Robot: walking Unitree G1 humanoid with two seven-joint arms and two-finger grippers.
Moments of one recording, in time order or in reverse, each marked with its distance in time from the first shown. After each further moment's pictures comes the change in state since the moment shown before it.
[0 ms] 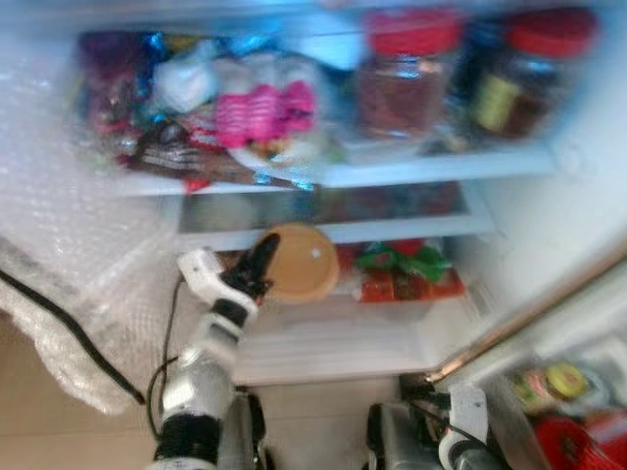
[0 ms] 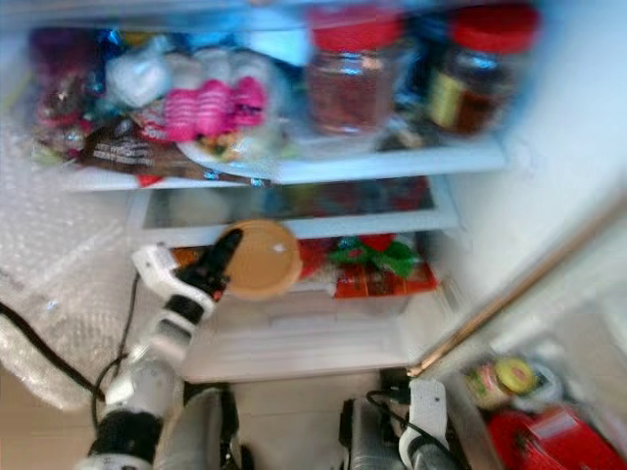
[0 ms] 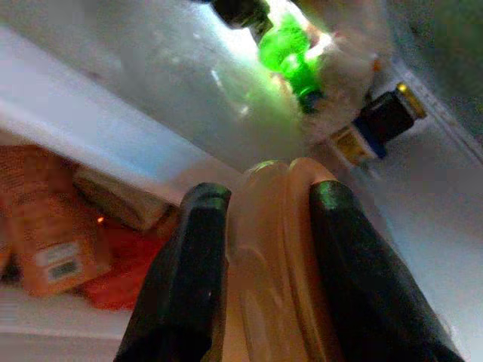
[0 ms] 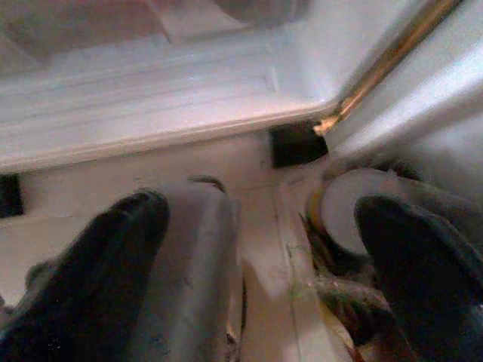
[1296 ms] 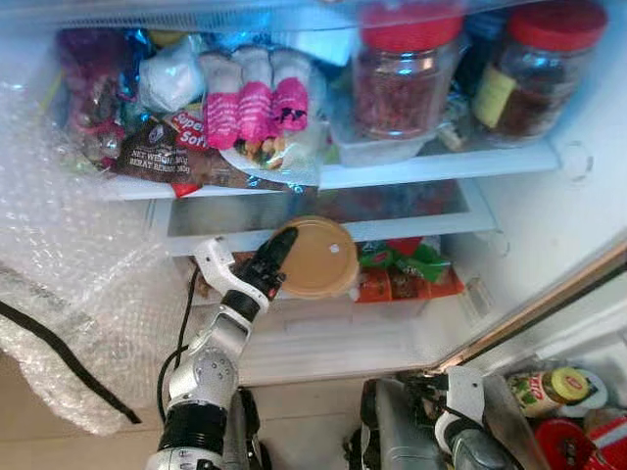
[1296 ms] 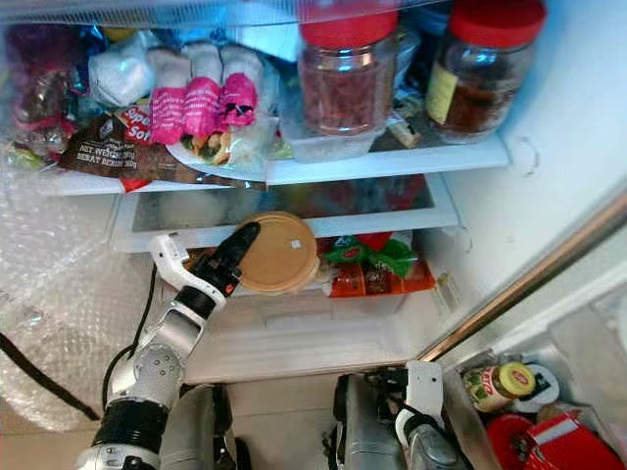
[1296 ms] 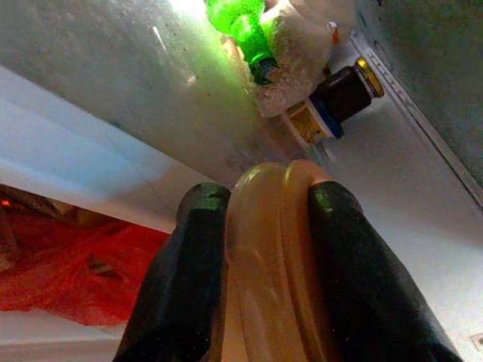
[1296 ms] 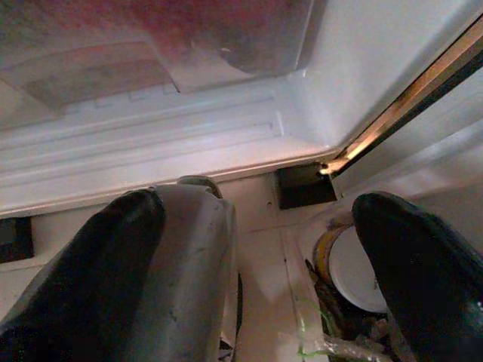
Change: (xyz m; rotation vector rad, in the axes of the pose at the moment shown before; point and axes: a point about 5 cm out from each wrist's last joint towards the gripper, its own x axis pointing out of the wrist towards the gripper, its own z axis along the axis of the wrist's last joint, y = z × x) left arm 0.020 -0.026 0.002 -0.073 0.031 -0.121; right arm 0.004 0.004 0.020 -0.003 -0.079 0.032
